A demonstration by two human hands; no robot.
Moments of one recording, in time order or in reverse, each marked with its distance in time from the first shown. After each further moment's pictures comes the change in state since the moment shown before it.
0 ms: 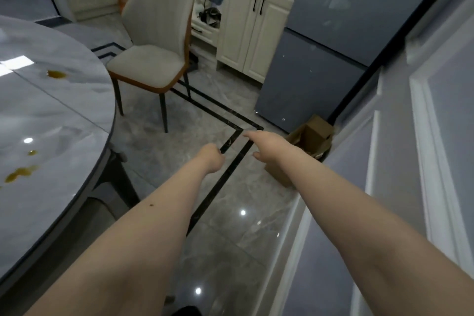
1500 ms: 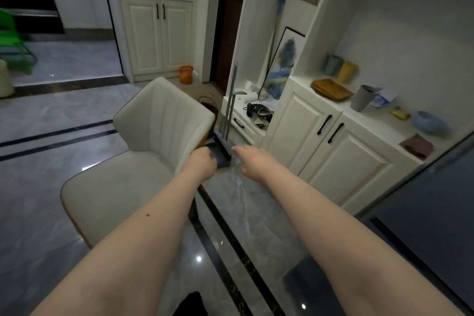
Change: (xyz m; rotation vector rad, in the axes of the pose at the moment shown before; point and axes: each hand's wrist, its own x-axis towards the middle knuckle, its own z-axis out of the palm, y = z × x) left_hand 0.862 0.254 -0.380 -0.018 0.486 -0.216; right_hand 0.903 0.271 -0.351 -0.154 0.134 -0.410
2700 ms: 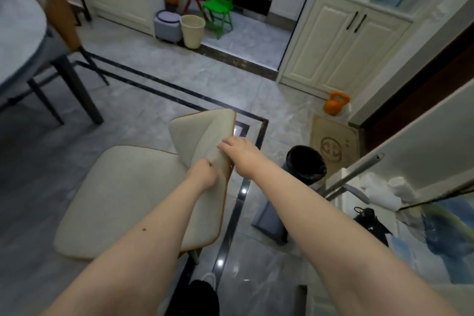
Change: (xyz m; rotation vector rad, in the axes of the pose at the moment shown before) left_hand 0.408 -0.025 -0.035 -0.327 0.406 -0.827; right_hand 0.540 0.036 -0.032 -0.257 -0.050 -1.099
